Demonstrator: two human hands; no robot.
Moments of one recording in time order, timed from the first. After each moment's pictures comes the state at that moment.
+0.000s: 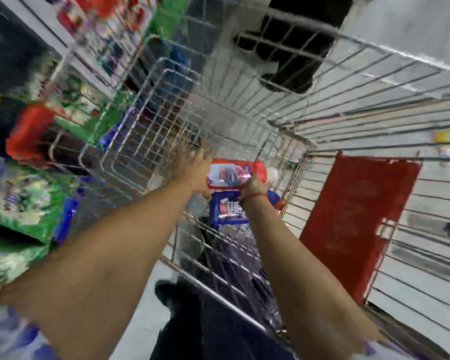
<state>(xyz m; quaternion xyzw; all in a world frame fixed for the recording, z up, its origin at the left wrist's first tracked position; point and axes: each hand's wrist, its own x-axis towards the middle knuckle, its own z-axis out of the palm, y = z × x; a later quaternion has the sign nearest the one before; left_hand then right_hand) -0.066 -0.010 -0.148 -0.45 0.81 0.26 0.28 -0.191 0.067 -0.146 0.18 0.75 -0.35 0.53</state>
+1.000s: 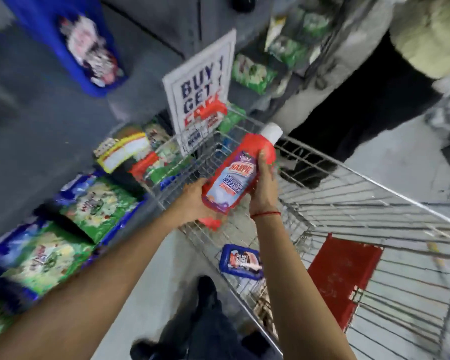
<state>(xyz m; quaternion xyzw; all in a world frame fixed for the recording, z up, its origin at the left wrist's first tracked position) 0.006 0.012 0.025 -0.60 0.60 0.50 -0.14 -0.147 -0.009 0.046 -0.12 0.53 -0.61 0.58</state>
